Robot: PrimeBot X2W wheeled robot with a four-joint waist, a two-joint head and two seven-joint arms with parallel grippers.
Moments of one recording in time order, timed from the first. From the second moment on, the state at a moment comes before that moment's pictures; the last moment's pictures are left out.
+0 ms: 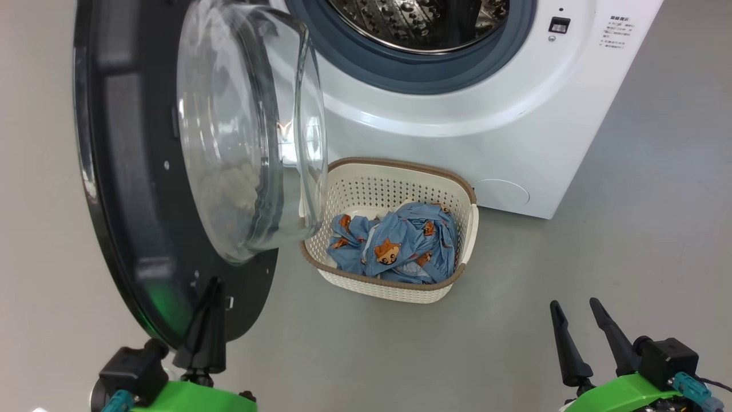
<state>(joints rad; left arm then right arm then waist) -0.04 0.03 -0.14 0.04 -0.31 0.12 -0.26 -0.04 -0.06 -0.05 0.26 0.23 0.13 -0.25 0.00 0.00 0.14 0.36</state>
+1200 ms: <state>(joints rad) -0.14 0.01 0.23 0.18 -0.37 0.15 -0.26 -0.05 -0.07 -0.05 0.26 0.24 0.13 -0.25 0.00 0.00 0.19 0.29</state>
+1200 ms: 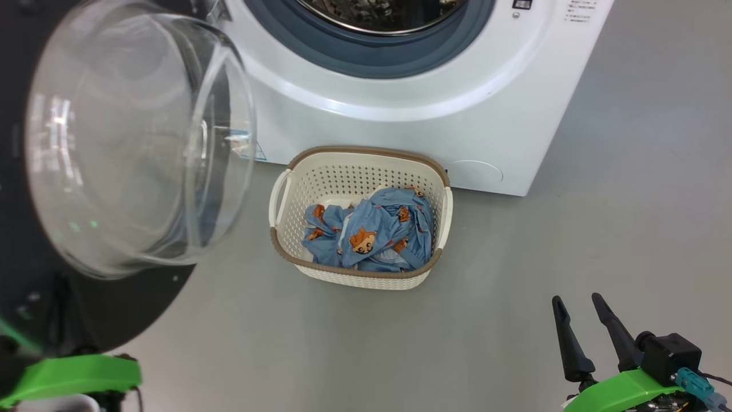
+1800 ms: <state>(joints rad) -0.34 0.03 0.56 0.38 -0.32 0.09 -0.26 -0.06 -0.09 -0.04 0.26 0.24 0.13 -0.25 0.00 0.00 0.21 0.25</state>
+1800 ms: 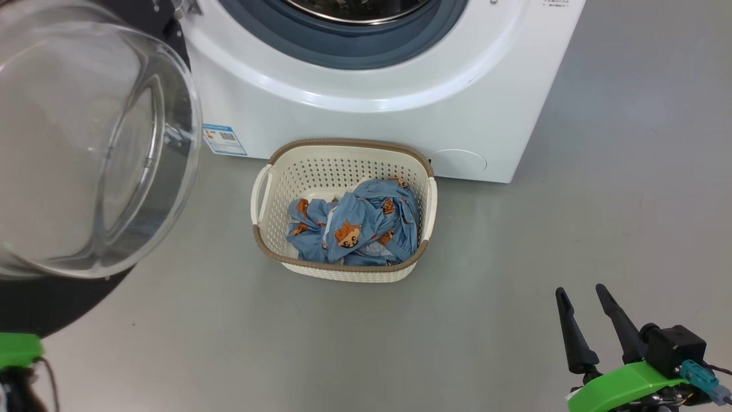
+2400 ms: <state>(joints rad) -0.43 0.08 0.71 0.46 -0.22 0.03 -0.26 -0.07 -0.09 -0.04 0.26 0.25 0.13 -0.25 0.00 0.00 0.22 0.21</state>
